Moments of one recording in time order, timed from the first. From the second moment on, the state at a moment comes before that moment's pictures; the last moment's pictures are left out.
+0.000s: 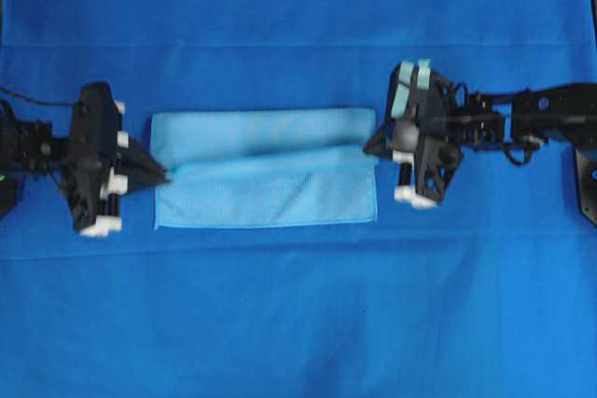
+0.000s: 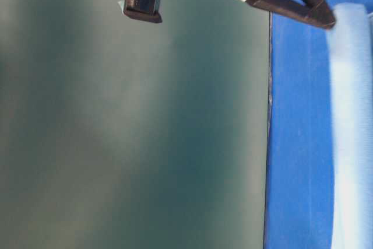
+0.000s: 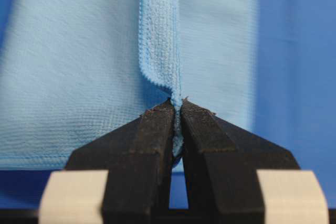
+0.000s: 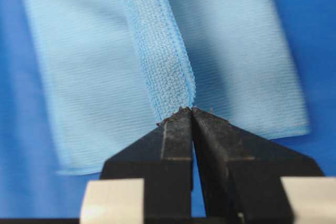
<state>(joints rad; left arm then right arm) -0.07 -0.28 1.22 -0.03 -0.26 -0.13 -0.06 -0.07 0.89 0.11 -0.06 0.04</state>
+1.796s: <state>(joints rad) 0.13 -0.23 1.17 -0.03 -0.17 -0.02 -0.19 -0.04 0.87 0.15 -0.06 0.02</state>
